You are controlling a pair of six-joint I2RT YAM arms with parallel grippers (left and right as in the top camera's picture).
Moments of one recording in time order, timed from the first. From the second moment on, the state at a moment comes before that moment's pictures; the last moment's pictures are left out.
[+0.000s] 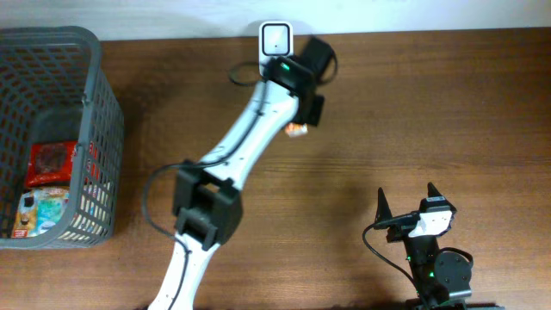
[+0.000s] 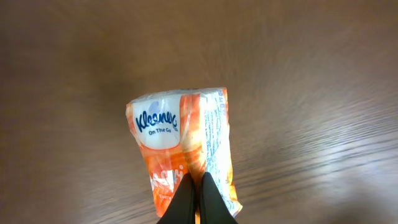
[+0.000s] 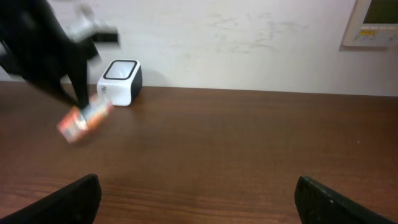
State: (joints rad) left arm -0.61 2.39 2.31 -1.20 -0.07 -0.27; right arm 0.10 0.01 0.01 -0.07 0.02 0.00
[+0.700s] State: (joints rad) left arm 0.05 2.05 3.14 -1.68 -0.10 -0.26; right arm 0.10 0.01 0.01 -0.07 0.02 0.00
